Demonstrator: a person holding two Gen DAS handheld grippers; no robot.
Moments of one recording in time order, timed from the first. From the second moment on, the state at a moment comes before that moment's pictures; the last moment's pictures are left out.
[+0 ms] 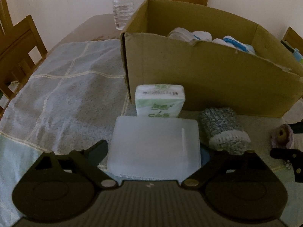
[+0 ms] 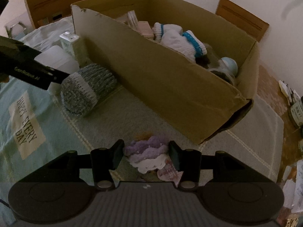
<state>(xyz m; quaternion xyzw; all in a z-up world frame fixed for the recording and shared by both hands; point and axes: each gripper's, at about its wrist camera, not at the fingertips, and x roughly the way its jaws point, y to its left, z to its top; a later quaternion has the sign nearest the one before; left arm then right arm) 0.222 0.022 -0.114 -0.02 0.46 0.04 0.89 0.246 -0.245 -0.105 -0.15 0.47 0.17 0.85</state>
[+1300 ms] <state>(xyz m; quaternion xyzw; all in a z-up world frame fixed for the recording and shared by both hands) 0.200 -0.003 -0.010 0.03 0.50 -0.10 0.86 0.238 -0.270 -0.009 -0.08 0.50 0.22 0.84</state>
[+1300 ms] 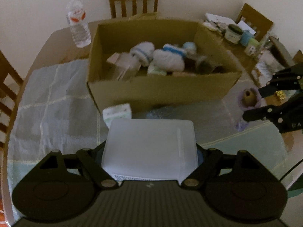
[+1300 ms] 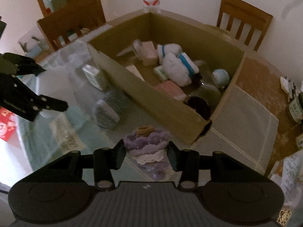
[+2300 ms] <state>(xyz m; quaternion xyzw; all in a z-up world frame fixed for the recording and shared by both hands) 0.304 -0.021 0.056 0.06 0.44 -0.12 0.89 0.330 -0.263 0.089 -0.09 0.41 0.19 0.89</state>
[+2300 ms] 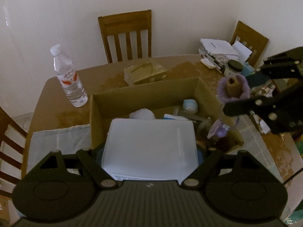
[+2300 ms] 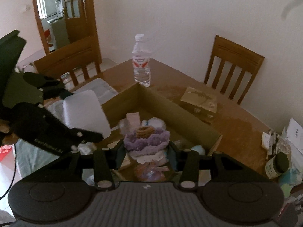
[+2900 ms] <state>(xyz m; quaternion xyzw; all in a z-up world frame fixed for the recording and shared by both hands) 0.332 -0.035 0.041 0.06 0.44 -0.12 0.89 0.357 -0.303 0.063 -0.04 0.45 0.14 0.88</state>
